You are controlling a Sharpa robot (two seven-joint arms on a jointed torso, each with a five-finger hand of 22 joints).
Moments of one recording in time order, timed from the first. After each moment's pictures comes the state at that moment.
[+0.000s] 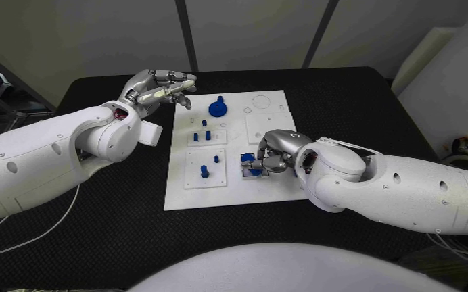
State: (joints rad) left arm 1.10 -0.87 0.06 1.47 -0.22 -0.21 0.32; left_hand 1.39 -0.06 0.26 0.03 0.11 0.98 0.18 0.15 0.08 1.04 0.12 0.28 0.17 1.13 0.04 0.83 0.48 0.18 1.15 0.14 0.22 1.08; right arm 0.96 -0.85 -0.01 1.83 -1.62 -0.27 -0.61; right_hand 1.03 0.03 -0.22 0.29 0.22 1.07 0.03 0.50 0.38 1.46 -0.03 1.42 1.31 1.47 -0.09 1.55 1.31 0.12 1.34 0.02 1.16 0.96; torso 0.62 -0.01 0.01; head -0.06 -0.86
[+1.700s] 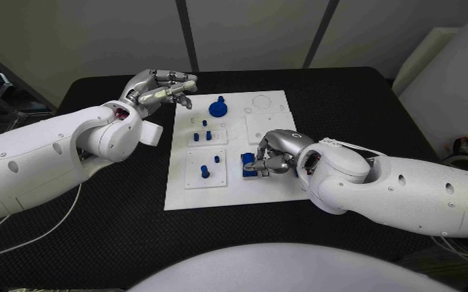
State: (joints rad) left arm 1.10 -0.87 0.06 1.47 -0.22 -0.21 0.31; left_hand 1.41 -0.05 0.27 0.02 0.11 0.97 0.19 0.15 0.08 1.04 0.11 0.28 0.17 1.13 0.04 0.83 0.48 0.18 1.16 0.14 0.22 1.08; right arm 0.96 -0.87 -0.01 1.85 -1.61 -0.29 -0.58; right_hand 1.19 0.04 -0.22 0.24 0.21 1.06 0.03 0.51 0.44 1.46 -0.04 1.41 1.31 1.47 -0.09 1.55 1.31 0.12 1.34 0.02 1.16 0.96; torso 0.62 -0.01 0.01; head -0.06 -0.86
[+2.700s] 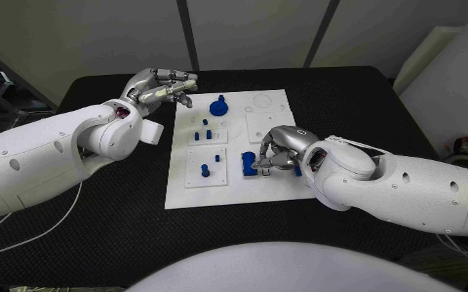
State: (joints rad) left arm 1.10 -0.87 0.06 1.46 -0.22 -0.21 0.31; left_hand 1.42 -0.05 0.27 0.02 0.11 0.97 0.19 0.15 0.08 1.04 0.11 0.28 0.17 1.13 0.04 0.83 0.48 0.19 1.16 0.14 0.22 1.08; right arm 0.96 -0.89 -0.01 1.83 -1.61 -0.33 -0.52; right_hand 1.32 0.05 -0.19 0.17 0.14 1.04 0.03 0.49 0.45 1.46 -0.04 1.40 1.31 1.47 -0.09 1.53 1.31 0.12 1.32 0.01 1.13 0.93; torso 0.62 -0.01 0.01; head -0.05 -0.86
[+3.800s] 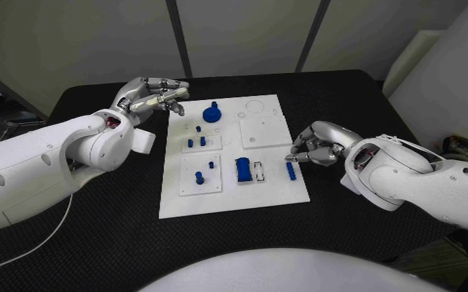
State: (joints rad) left arm 1.10 -0.87 0.06 1.47 -0.22 -0.21 0.31; left_hand 1.42 -0.05 0.27 0.02 0.11 0.97 0.19 0.15 0.08 1.04 0.11 0.28 0.17 1.13 0.04 0.83 0.48 0.19 1.16 0.14 0.22 1.08; right arm 0.96 -1.17 0.00 1.89 -1.40 -0.43 -0.35; right_hand 1.35 0.03 -0.22 0.22 0.25 1.07 0.08 0.24 0.30 1.38 0.00 1.16 1.33 1.46 -0.07 1.45 1.31 0.13 1.26 0.05 1.01 0.78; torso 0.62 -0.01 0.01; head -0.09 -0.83
